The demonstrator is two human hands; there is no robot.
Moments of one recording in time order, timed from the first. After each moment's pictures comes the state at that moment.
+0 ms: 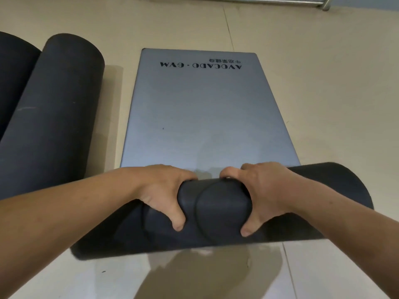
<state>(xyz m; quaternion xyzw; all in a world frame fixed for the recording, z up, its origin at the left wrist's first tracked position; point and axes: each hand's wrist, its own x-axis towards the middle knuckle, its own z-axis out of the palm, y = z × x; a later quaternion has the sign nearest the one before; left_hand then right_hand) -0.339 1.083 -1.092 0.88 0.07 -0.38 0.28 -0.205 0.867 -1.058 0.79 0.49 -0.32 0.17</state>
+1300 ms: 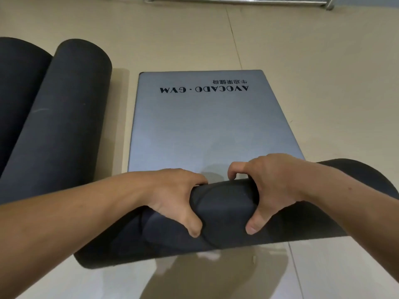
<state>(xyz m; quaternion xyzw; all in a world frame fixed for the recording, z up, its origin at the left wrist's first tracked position) -0.356 1.059 -1.067 0.88 0.06 -0.36 0.31 -0.209 0.872 -1.030 0.79 0.47 -0.37 0.15</state>
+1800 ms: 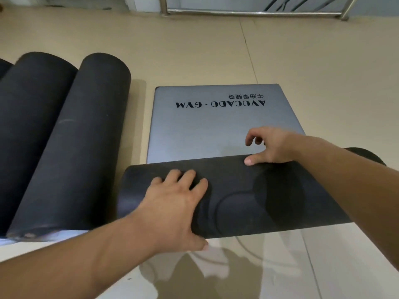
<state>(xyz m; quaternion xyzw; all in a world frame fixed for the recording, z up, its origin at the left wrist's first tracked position) -0.401 1.065 -1.069 0.98 0.08 -0.20 0.04 -0.125 0.939 -1.063 0.88 0.39 -0.28 0.02</state>
